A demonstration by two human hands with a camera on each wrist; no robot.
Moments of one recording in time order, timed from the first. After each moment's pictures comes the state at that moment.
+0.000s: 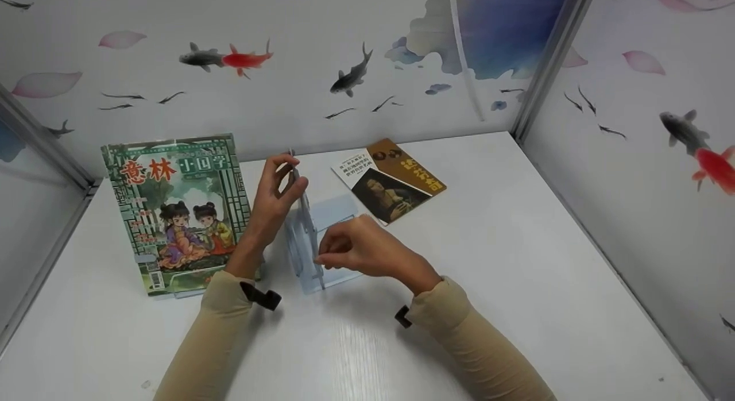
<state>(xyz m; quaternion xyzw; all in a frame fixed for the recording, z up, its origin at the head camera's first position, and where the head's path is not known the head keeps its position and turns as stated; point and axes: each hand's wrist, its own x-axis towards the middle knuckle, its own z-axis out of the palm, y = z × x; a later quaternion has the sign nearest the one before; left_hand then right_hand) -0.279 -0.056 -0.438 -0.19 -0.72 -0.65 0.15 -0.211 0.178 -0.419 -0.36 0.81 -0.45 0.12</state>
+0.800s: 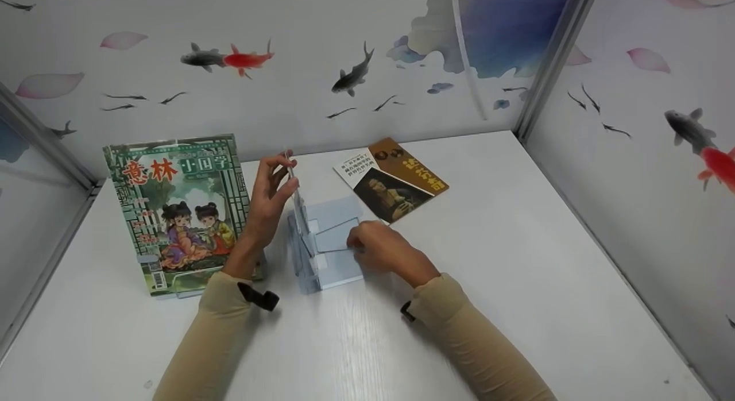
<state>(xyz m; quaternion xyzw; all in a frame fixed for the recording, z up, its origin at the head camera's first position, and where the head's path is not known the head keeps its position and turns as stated) -0.281 -0.067 -0.445 -0.23 -0.67 -0.69 0.13 -0.245 0.183 -0.465 -0.26 0.92 -0.25 0.12</state>
